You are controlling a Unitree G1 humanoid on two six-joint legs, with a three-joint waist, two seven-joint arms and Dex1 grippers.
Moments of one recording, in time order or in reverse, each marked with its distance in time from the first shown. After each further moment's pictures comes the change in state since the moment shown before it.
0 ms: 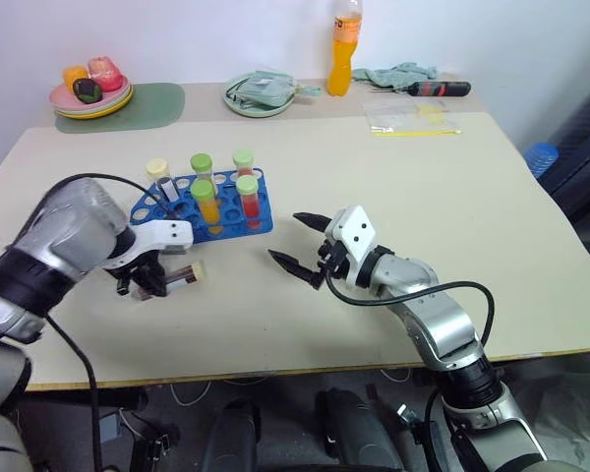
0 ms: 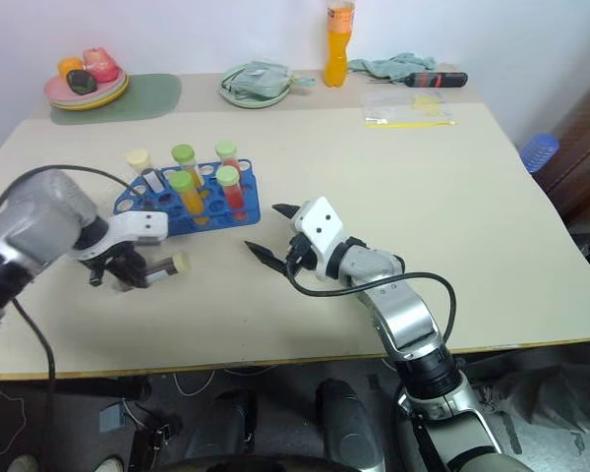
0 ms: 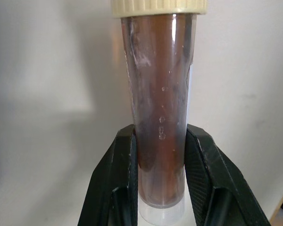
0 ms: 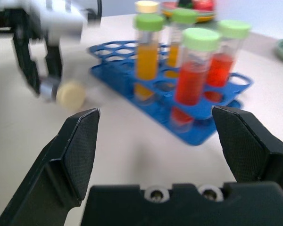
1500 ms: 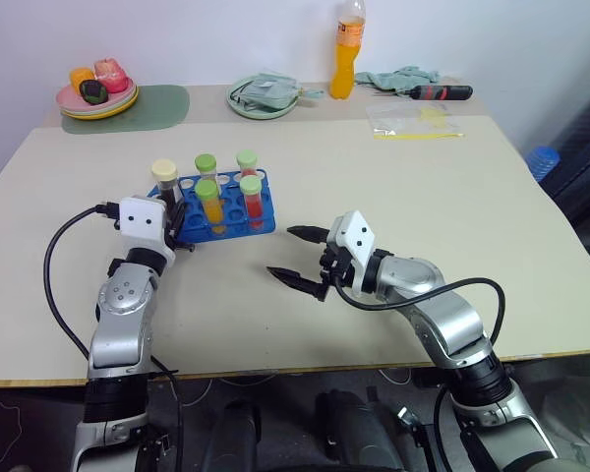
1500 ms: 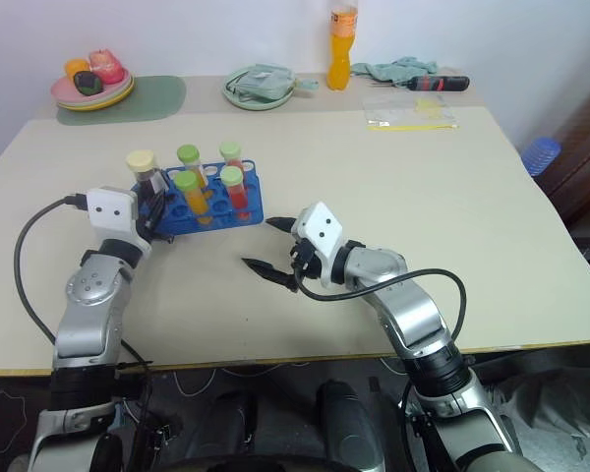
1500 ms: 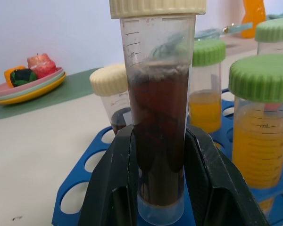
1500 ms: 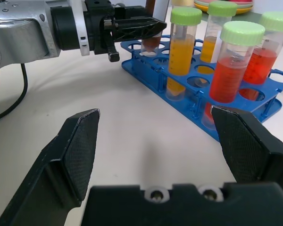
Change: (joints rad) left arm 0.485 -0.843 0.636 -0.279 -0.074 -0.357 1.385; right arm -0.023 -0.027 0.002 0.012 0.052 0.032 0.066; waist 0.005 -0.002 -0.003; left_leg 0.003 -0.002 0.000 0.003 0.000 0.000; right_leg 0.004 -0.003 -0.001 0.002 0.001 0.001
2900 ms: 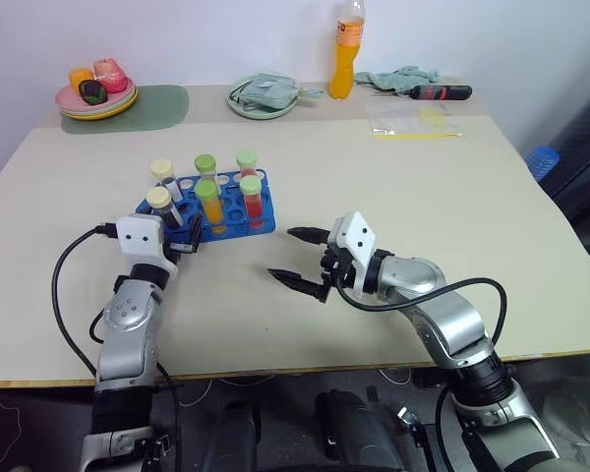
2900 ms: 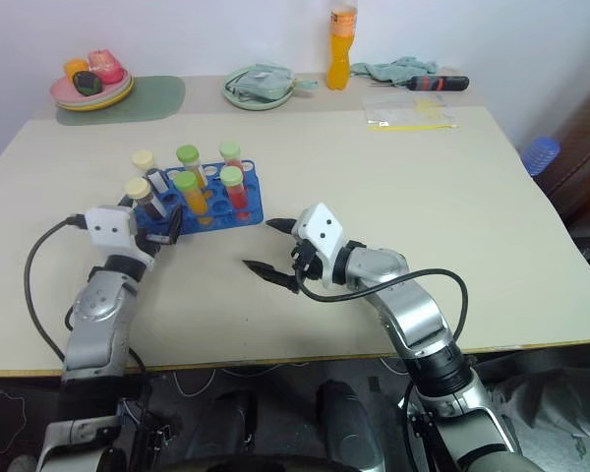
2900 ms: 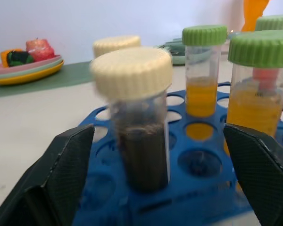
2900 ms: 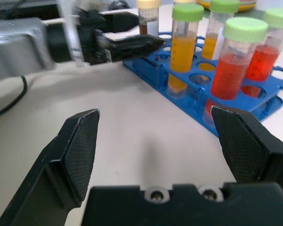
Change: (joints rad) left arm 0.152 0.022 0.033 -0.048 -0.153 -0.084 -0.058; right arm 0.000 -0.049 -0.013 -0.019 0.016 0.012 0.043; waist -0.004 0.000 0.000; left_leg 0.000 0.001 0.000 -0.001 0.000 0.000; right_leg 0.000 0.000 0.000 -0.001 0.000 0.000
